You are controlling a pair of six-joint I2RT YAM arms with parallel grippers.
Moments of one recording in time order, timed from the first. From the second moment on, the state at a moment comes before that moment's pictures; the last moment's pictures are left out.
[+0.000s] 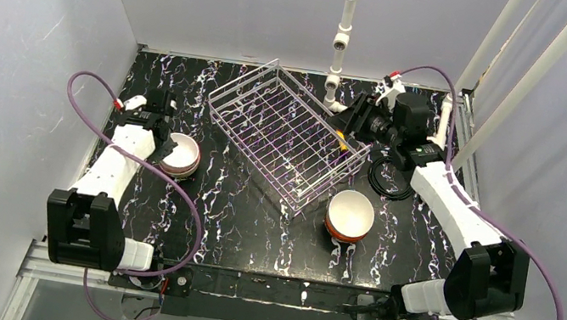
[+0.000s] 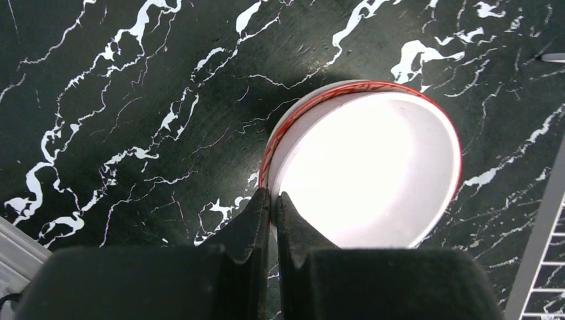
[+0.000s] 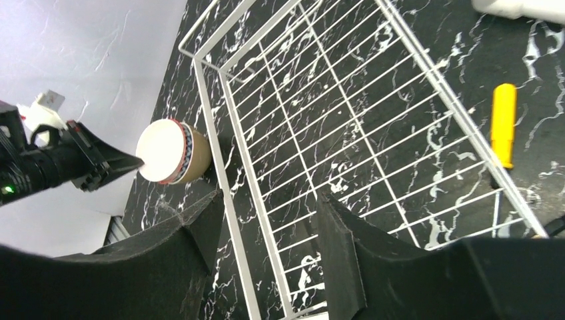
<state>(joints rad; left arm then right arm) -0.01 1.33 1.02 -0.86 -0.42 -0.76 0.35 1.38 1.12 -0.11 -0.41 0.59</state>
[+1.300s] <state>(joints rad) -0.07 1.20 1.24 -1.02 0.19 -0.26 1.11 1.76 1.40 -0.10 -0.46 -0.47</state>
